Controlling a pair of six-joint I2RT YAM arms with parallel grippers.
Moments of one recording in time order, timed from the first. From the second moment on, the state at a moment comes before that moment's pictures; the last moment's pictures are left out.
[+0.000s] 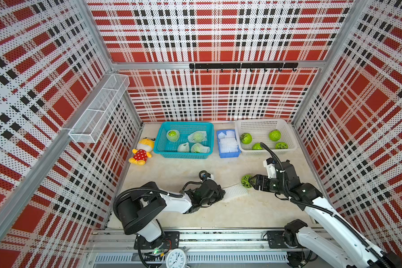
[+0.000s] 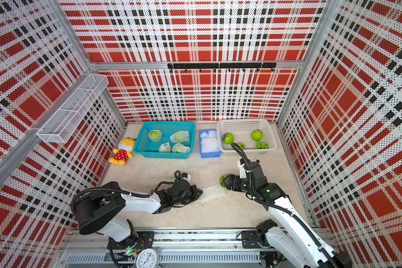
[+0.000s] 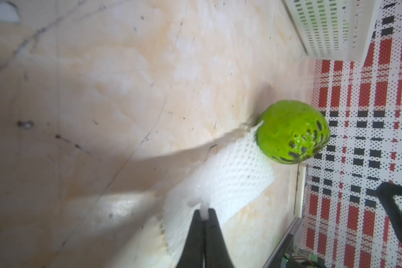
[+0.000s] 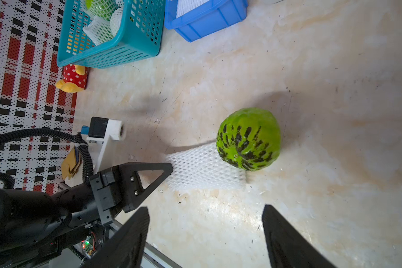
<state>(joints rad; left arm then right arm) -0.96 1.58 0.50 0.43 0.00 -1.25 0.43 0.83 0.66 -0.62 -0.25 0.56</state>
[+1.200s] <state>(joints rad) -0.53 1.13 0.78 0.14 0.73 -0.57 0.28 0.83 0.68 -0.22 -0.86 0.72</state>
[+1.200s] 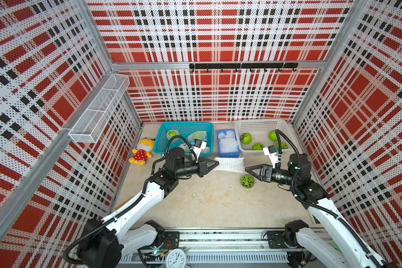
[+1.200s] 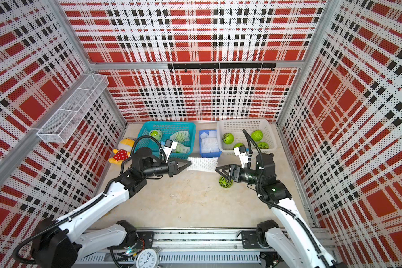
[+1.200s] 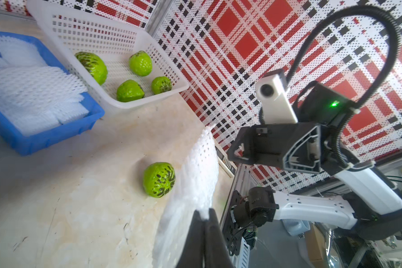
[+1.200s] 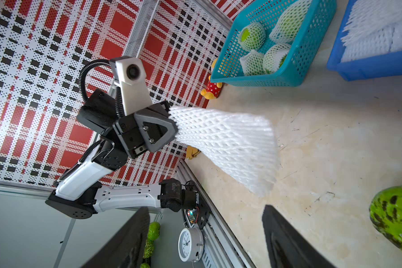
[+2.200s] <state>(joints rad) -0.60 1.27 0.79 0.26 0.68 -0.65 0.28 0.84 0.63 -0.03 -0.90 0.80</state>
